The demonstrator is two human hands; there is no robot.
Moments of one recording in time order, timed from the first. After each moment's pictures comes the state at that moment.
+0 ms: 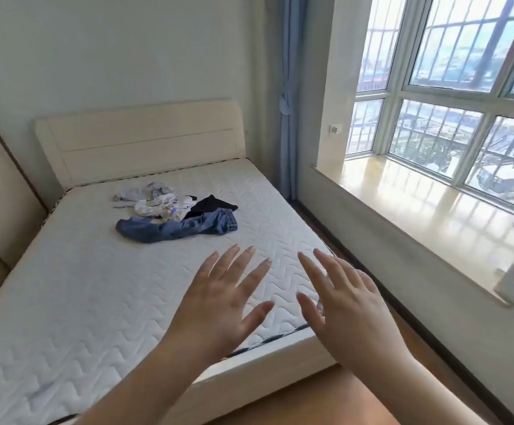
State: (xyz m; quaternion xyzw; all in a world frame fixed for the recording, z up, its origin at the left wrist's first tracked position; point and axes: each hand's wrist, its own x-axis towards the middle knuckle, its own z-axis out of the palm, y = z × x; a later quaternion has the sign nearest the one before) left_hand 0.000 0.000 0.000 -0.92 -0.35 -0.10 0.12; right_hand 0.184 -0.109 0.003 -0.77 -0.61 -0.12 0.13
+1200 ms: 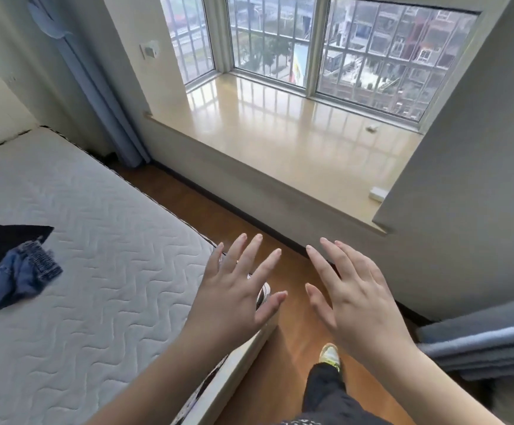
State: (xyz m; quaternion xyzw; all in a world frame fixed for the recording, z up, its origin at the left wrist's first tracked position) left_hand 0.505 0.196 -0.119 -1.00 -0.09 -0.01 -0.02; right_hand 0.600 0.008 -0.119 -0.92 -0.38 -0.08 0.09
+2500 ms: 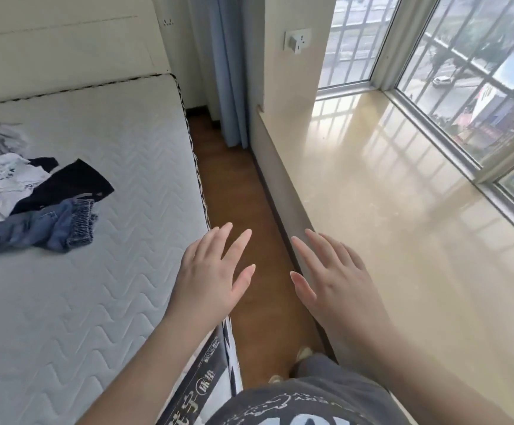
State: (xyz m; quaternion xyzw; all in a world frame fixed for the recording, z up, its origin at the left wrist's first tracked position) left_hand 0.821 0.475 -0.143 -0.89 -0.46 -0.07 -0.04; right_hand 1.020 0.378 -0.127 -0.74 -0.66 0.03 0.08
